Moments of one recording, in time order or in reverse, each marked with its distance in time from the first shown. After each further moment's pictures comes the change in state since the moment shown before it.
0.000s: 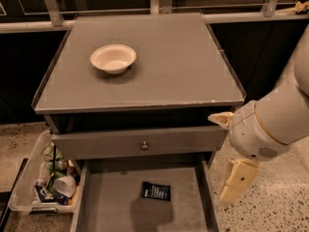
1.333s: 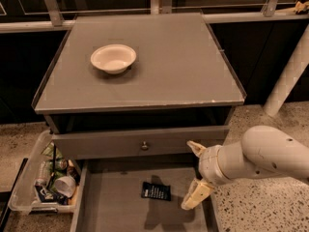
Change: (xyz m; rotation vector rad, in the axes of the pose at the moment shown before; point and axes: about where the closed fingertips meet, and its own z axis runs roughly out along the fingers) arm 0.049 -0.038 0.185 0.087 -0.191 0.027
